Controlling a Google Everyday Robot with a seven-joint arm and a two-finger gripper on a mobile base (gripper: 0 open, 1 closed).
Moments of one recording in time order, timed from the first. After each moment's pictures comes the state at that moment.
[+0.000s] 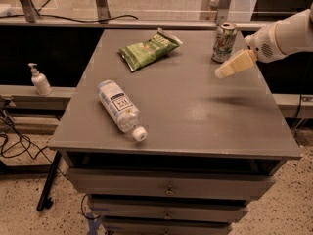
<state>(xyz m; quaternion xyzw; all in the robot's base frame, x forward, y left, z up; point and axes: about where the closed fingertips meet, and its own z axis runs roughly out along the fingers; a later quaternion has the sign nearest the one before) 0.675 -0.232 0.900 -0.40 0.82 0.10 0.41</state>
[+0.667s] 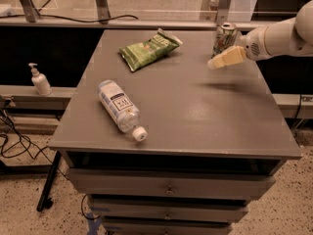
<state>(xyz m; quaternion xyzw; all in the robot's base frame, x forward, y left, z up) 0.732 -0.232 0.884 -0.34 0.82 0.13 0.45</state>
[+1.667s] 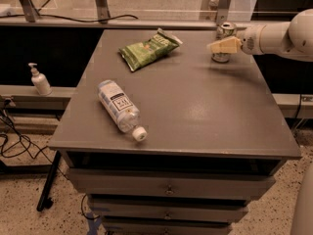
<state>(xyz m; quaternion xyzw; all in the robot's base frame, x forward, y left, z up) 0.800 -0.245 0.885 -0.26 0.79 0.17 0.52</state>
